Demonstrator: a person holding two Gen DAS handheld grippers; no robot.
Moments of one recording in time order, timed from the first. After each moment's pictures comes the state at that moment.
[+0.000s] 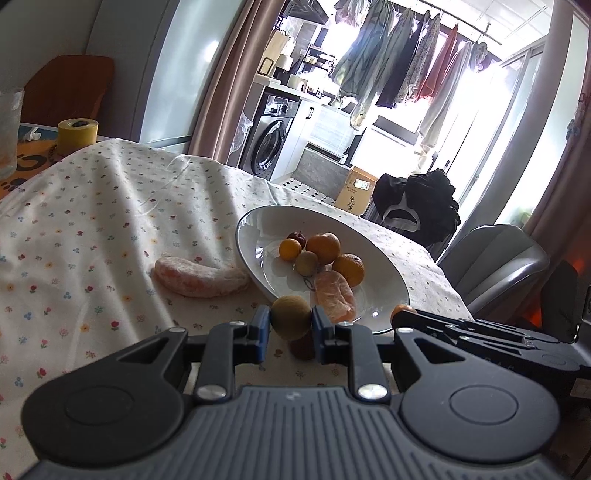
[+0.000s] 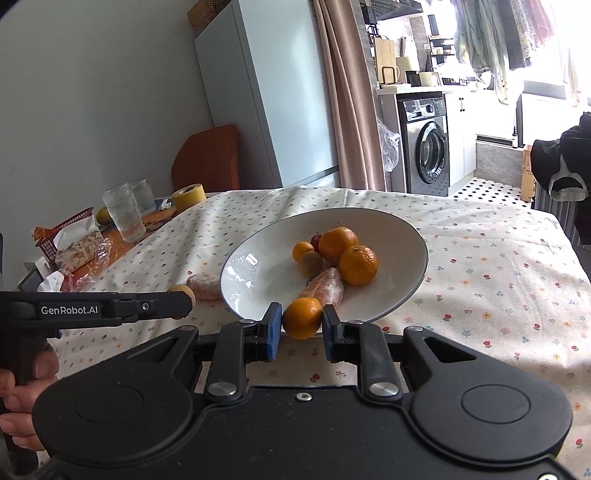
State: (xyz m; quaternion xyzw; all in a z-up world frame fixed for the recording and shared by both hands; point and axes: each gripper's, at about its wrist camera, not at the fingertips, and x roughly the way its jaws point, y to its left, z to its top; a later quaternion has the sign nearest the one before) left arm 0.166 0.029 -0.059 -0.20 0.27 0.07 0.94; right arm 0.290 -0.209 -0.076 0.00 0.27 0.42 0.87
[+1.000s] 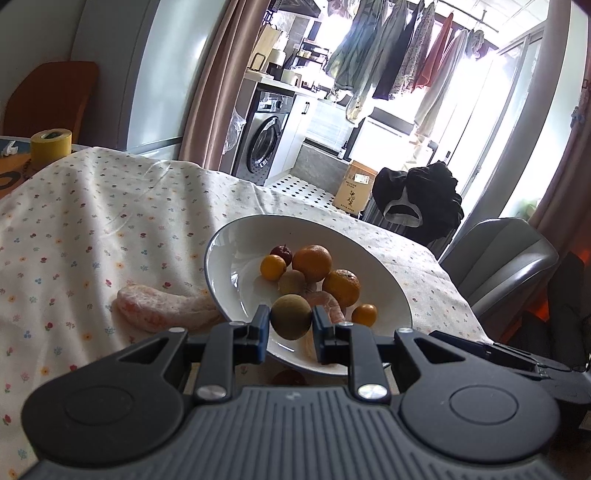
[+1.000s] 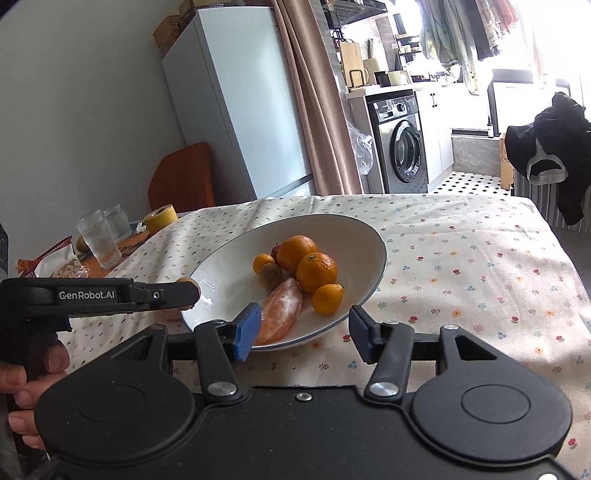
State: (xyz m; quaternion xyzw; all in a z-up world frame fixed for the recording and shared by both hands) left arm 0.215 0.020 -0.057 -0.18 0.27 0.07 0.94; right arm 0.311 -0.228 -0.088 0.04 0.27 0.39 0.88
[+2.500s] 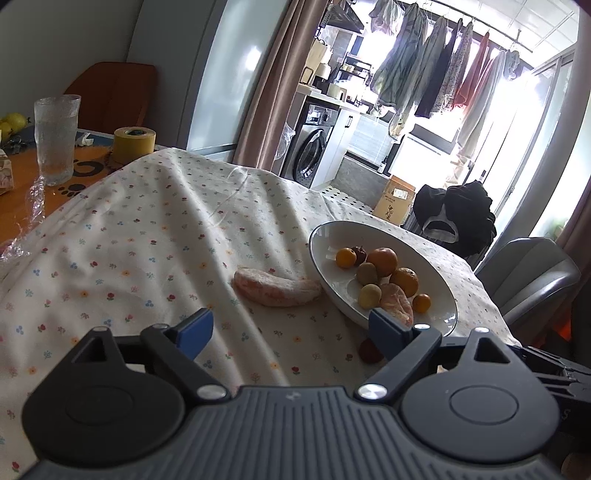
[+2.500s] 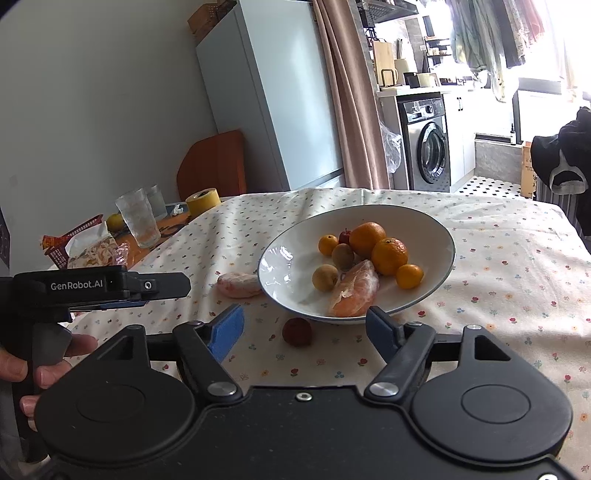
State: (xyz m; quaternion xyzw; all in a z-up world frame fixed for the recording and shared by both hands) left arm 0.136 0.066 -0.049 -0.20 0.27 0.13 0.93; right arm 0.253 -0.196 -0.071 0.01 0.27 0.41 0.87
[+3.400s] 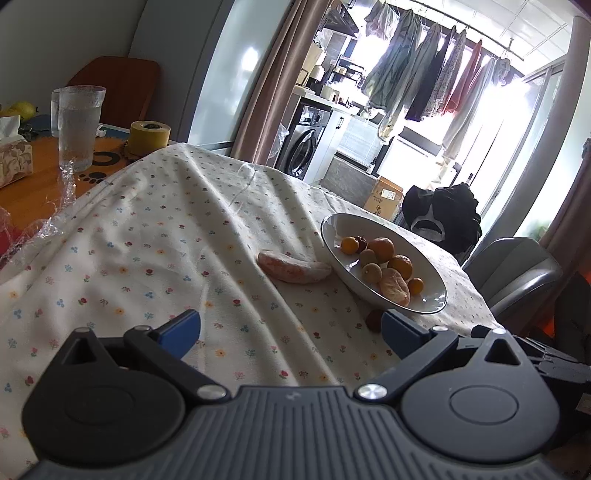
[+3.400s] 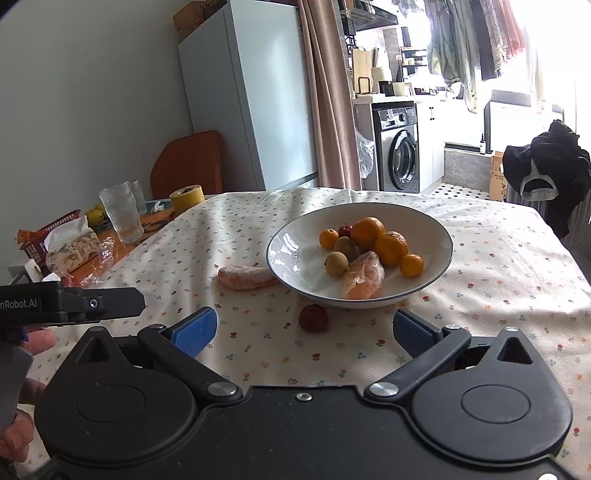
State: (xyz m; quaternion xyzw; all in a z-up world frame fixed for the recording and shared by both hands) left arm 0.082 0.087 -0.051 -0.22 0.26 0.11 0.94; right arm 0.210 -0.171 -0.071 -0.01 0.26 0.35 0.90
